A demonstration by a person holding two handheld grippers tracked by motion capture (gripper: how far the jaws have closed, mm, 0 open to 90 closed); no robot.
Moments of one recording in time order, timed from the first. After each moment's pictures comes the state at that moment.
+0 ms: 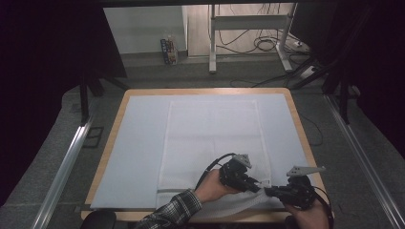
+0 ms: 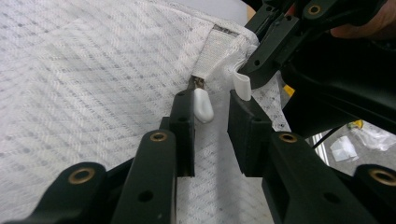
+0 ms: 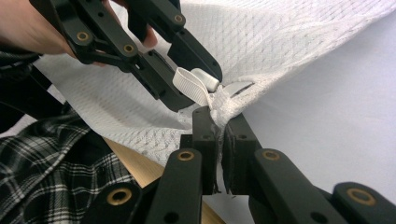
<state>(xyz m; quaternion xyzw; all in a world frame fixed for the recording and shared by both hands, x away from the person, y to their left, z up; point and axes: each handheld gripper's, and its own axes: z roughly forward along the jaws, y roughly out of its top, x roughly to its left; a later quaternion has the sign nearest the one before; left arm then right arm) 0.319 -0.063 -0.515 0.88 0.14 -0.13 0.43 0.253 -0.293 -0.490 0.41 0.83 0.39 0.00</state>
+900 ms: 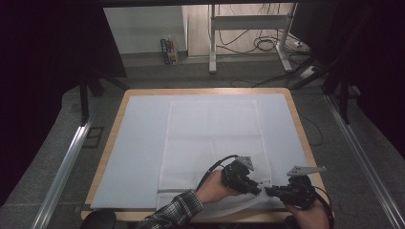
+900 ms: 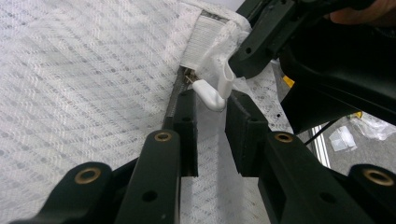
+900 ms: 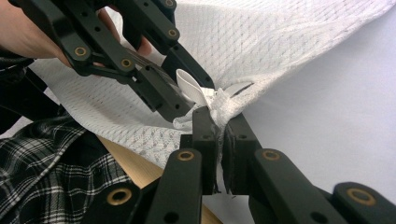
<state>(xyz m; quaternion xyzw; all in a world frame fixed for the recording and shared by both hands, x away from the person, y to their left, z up) 0.316 -0.070 -0.518 0.89 0.13 -0.14 0.41 0.253 -0.295 -0.491 0.41 0.83 0.38 0.01</state>
